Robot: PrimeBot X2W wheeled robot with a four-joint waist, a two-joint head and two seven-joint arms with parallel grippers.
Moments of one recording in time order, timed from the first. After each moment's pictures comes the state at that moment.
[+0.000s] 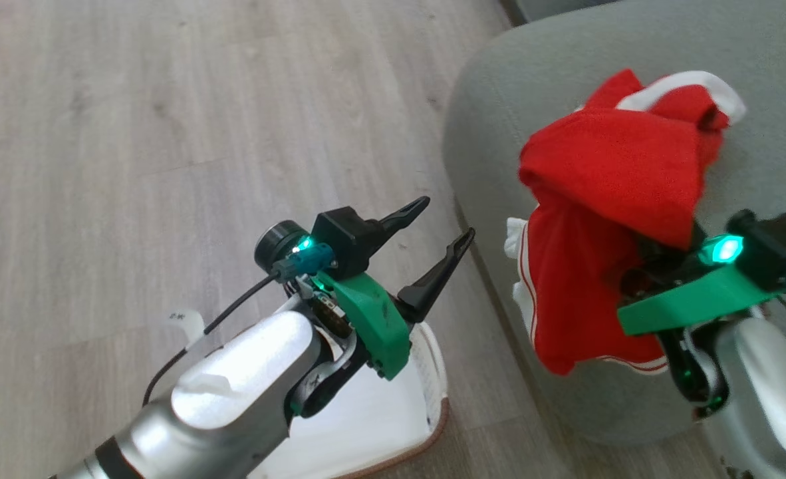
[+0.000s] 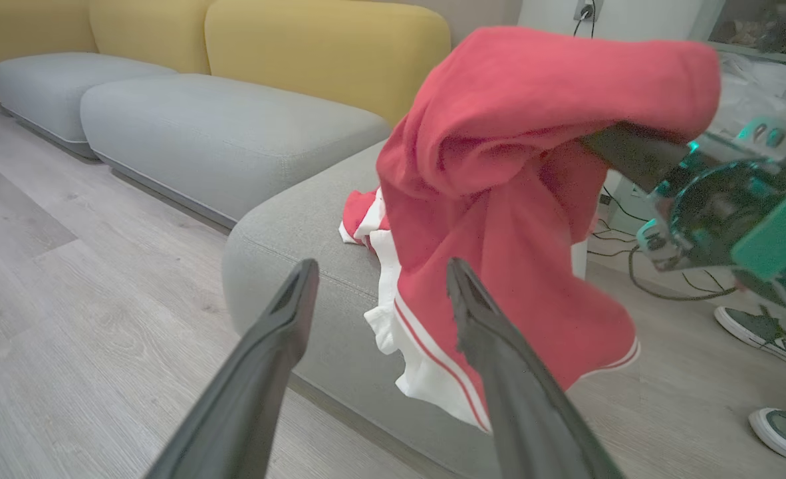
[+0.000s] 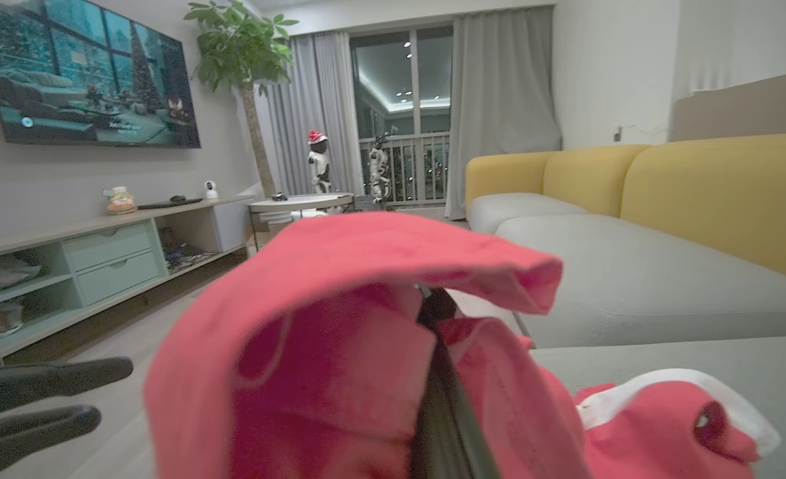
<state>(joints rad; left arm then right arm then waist) -0.65 0.27 -1.02 0.20 -0.71 0.05 -0.07 -0.27 -0.25 0.21 0.08 0.40 0.13 -0.25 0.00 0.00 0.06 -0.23</state>
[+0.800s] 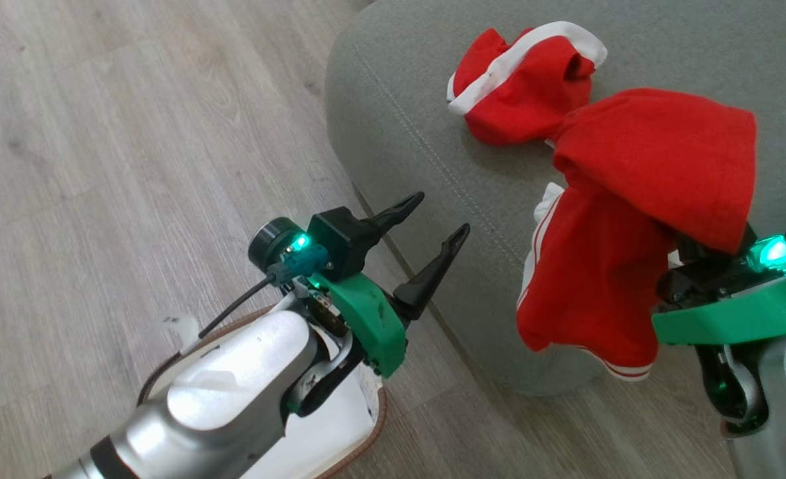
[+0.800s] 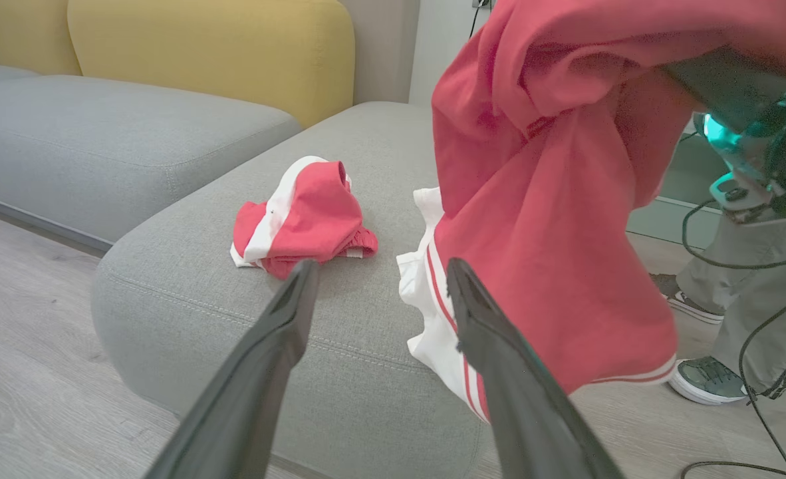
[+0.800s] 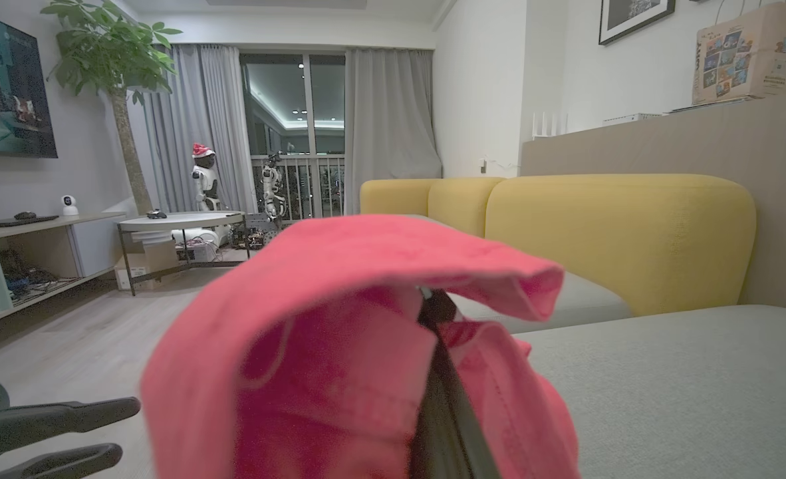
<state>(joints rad) -0.65 0.28 -1.02 0.18 -0.69 0.07 -0.09 -0.18 -0.24 0.10 -0.14 0.36 0.13 -0.18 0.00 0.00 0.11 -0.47</state>
